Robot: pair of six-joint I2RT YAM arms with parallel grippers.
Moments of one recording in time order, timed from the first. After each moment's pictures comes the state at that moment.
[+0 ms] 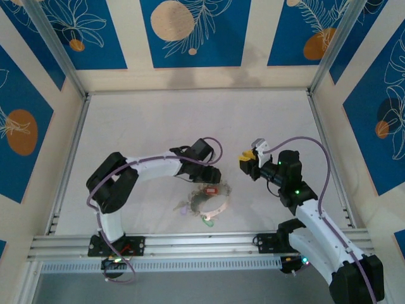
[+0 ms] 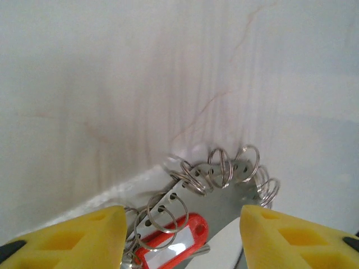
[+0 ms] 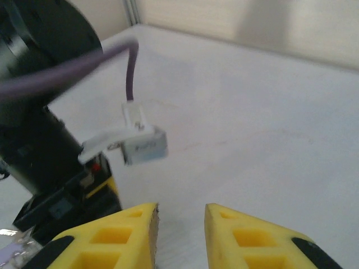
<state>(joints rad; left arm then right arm) -0.84 1.84 1.19 -0.43 0.30 -0.65 0.29 0.77 0.43 -0.04 -0.46 -0.02</state>
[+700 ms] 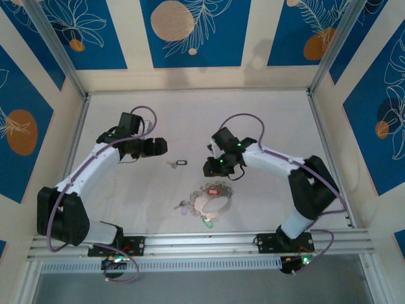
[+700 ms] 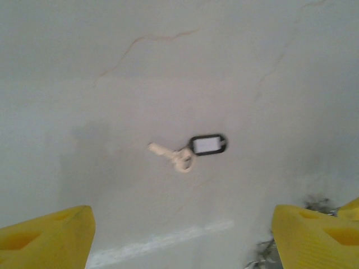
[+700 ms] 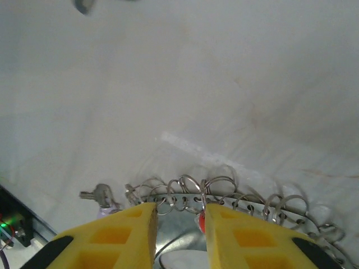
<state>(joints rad) -0.27 1.39 1.05 -0.70 0.25 -0.36 0.67 1.67 1.09 -0.64 -0.37 0.52</state>
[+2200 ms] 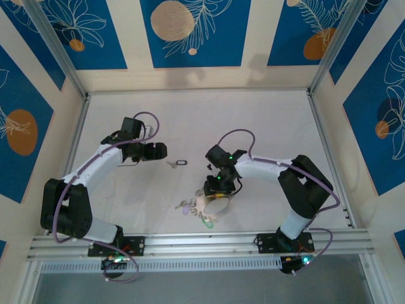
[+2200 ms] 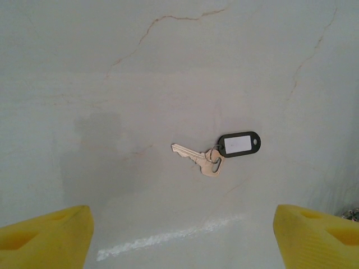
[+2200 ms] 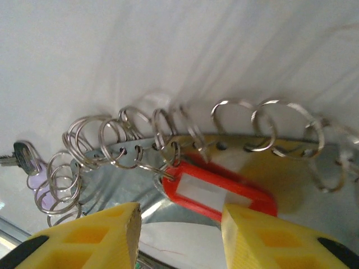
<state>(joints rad) -0.26 1.44 0.99 -0.60 0.25 -0.31 0.78 1.67 0.96 -0.68 -0.33 0.61</state>
